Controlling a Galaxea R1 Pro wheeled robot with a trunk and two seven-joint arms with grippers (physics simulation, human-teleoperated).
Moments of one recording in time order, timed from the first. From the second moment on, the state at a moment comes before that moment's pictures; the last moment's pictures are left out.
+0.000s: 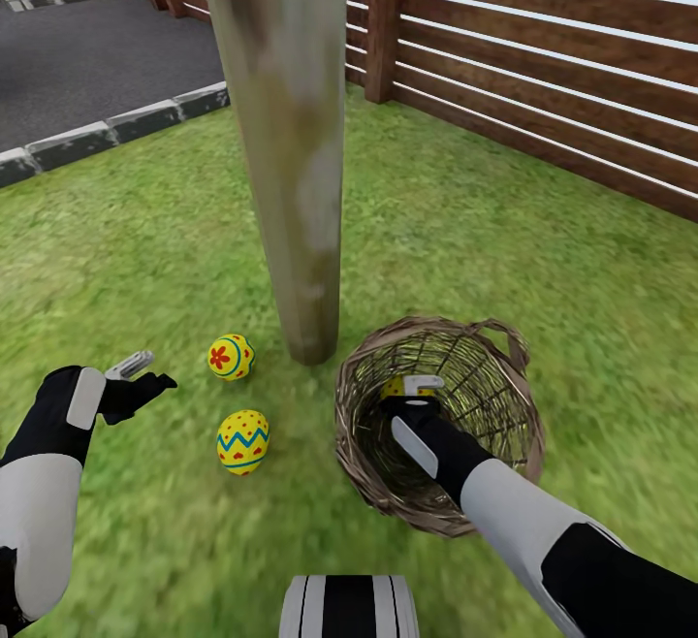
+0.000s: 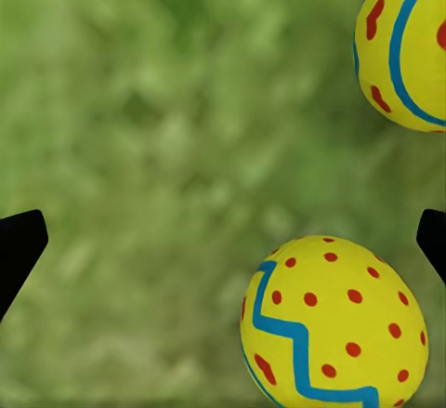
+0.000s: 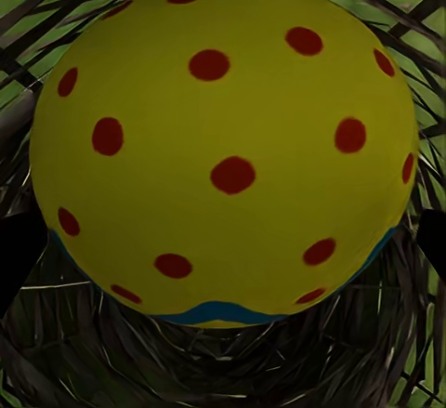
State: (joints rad) left arm -0.90 0.24 0.41 -0.81 0.40 0.95 0.17; right arm -0.93 0.10 0.67 -0.52 -0.68 0.31 -0.55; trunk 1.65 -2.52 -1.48
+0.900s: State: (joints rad) left arm -0.90 0.23 0.41 -0.81 0.40 0.95 0.17; right arm -0.93 0.10 0.67 -0.52 -0.68 0.31 -0.55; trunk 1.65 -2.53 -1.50
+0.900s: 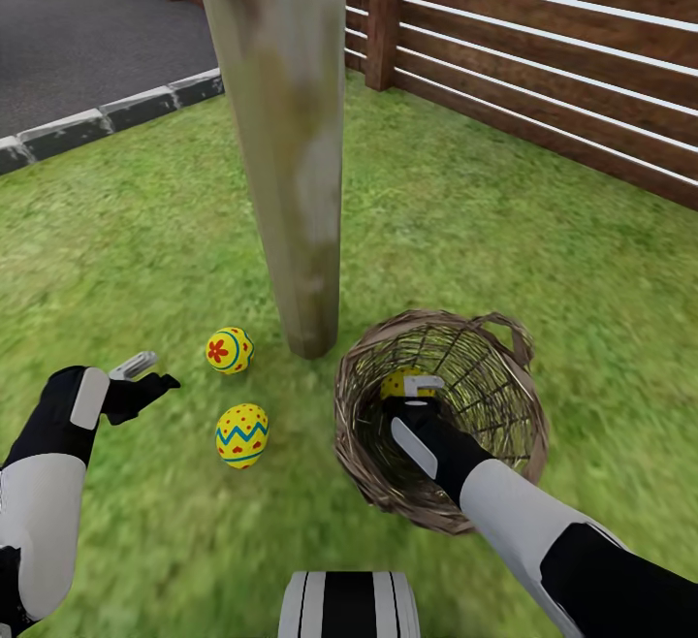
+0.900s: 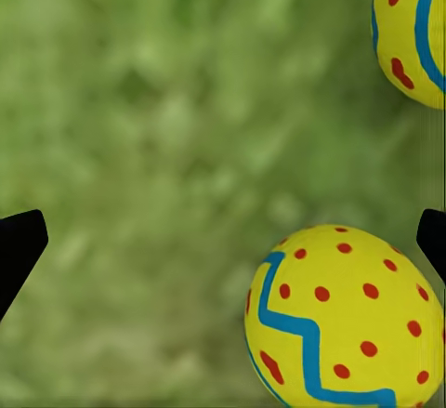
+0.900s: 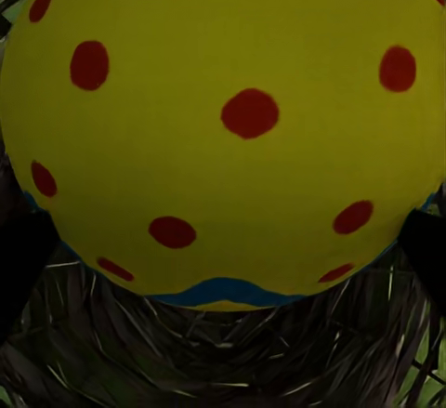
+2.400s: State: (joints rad) left arm -0.90 0.23 0.41 -0.81 0.40 0.95 0.17; right arm -0.93 0.10 0.67 -0.48 -0.68 0.31 -0.55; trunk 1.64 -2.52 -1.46
